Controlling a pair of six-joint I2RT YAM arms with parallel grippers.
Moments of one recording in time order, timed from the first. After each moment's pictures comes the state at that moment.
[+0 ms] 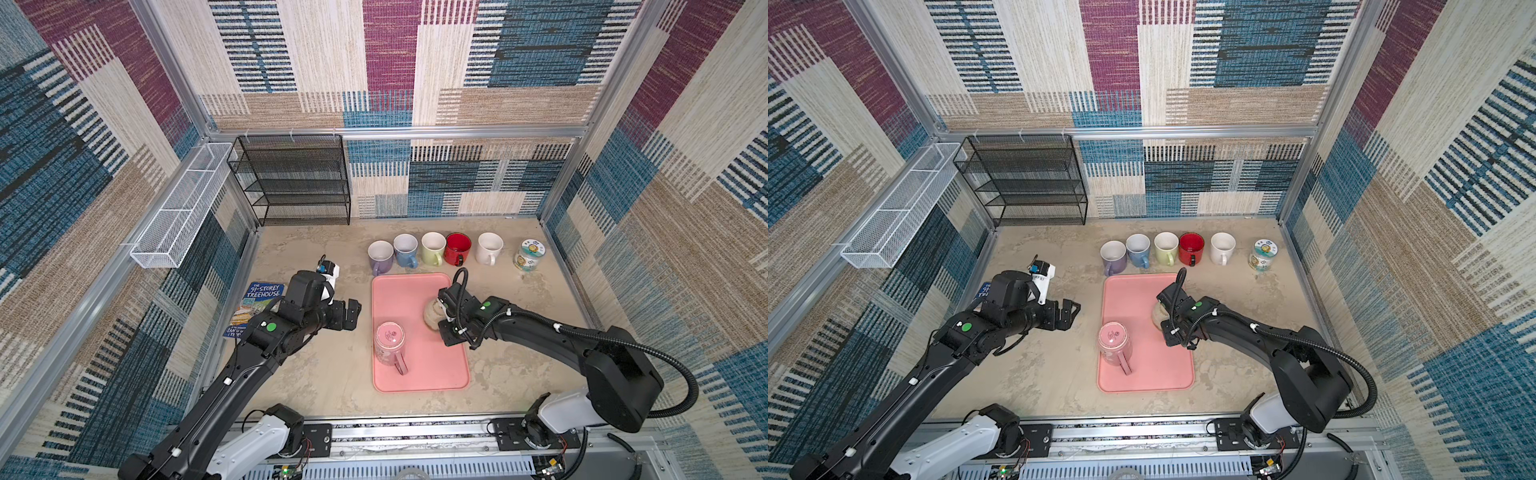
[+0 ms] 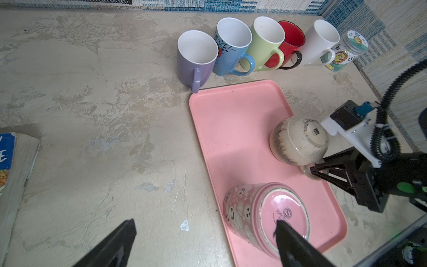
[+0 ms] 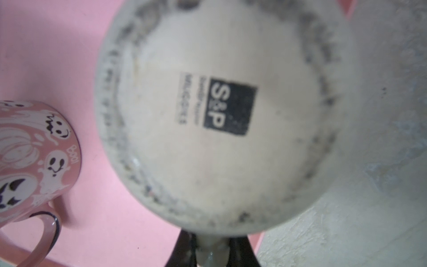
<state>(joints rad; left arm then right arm) -0.46 0.97 0.98 -0.77 0.03 -0.26 0.68 1.46 0.88 -0.65 0.05 0.38</state>
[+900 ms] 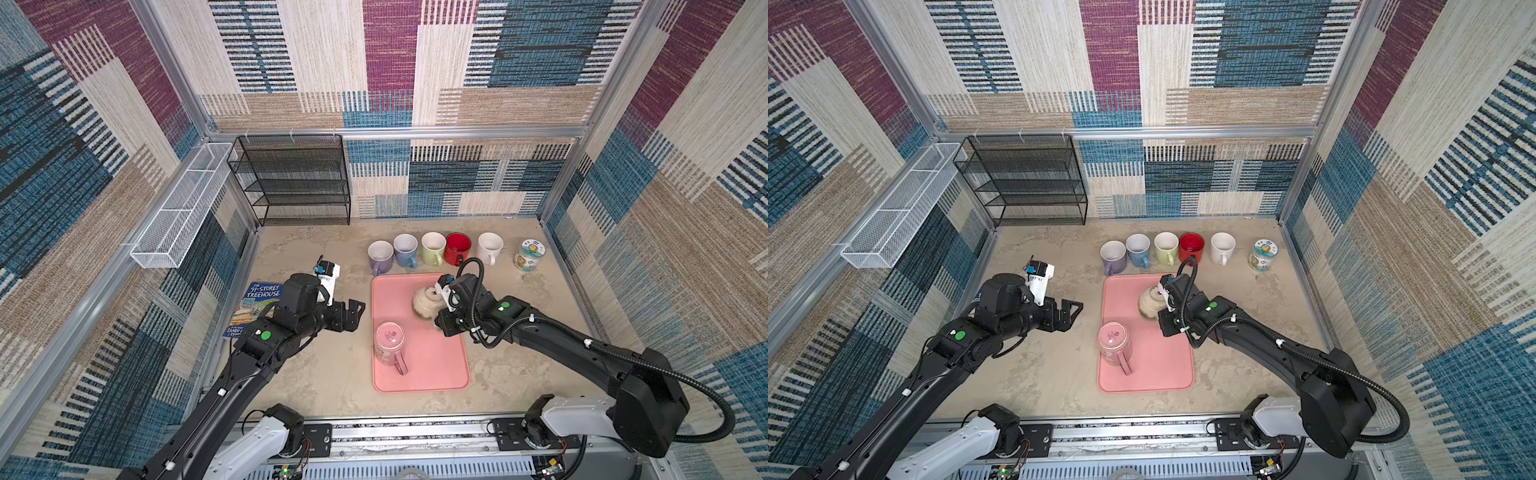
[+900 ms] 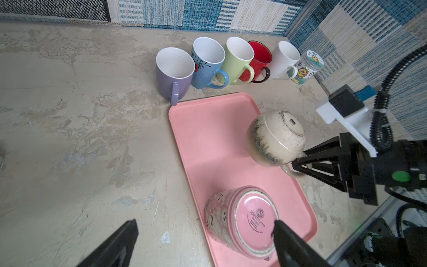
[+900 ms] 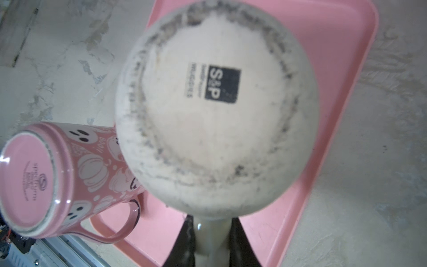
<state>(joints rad) -0.46 0.90 0.94 -0.69 0.14 -0.29 0.65 1.29 0.88 -0.54 -0.11 0.34</state>
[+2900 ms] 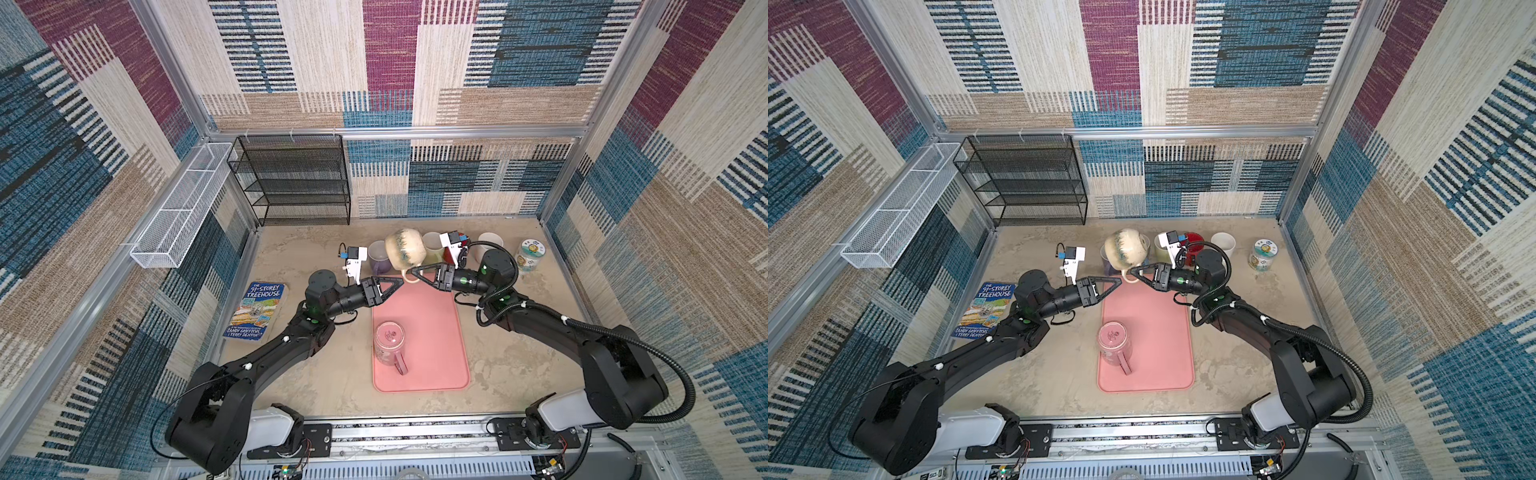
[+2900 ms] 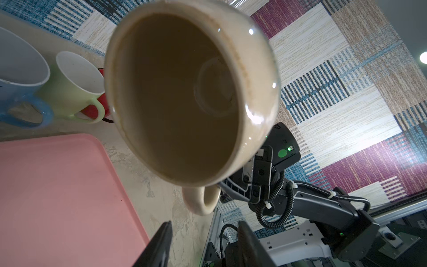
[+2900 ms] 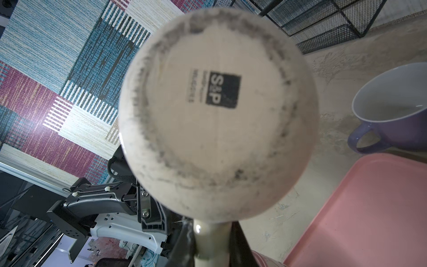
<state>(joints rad) -0.46 1.32 0.66 0.67 0.74 -0.97 0.44 1.47 0.82 0.66 -0.88 0.92</state>
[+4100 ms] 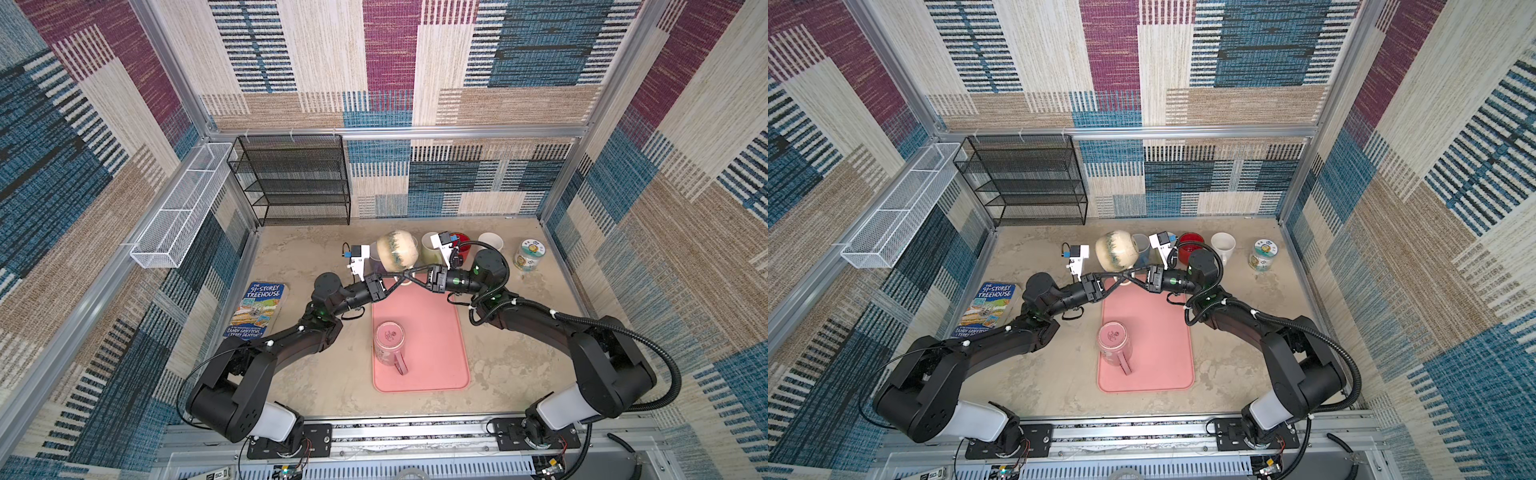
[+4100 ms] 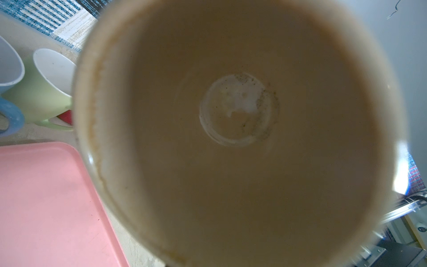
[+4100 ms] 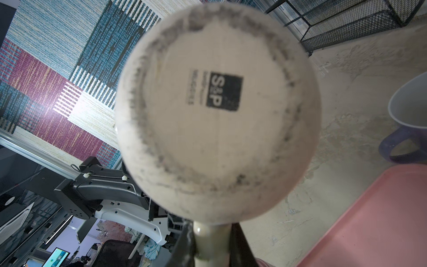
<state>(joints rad) -0.47 1.45 0.64 0.94 0.71 -1.12 0.48 1.52 0.84 0.72 -0.91 0.91</state>
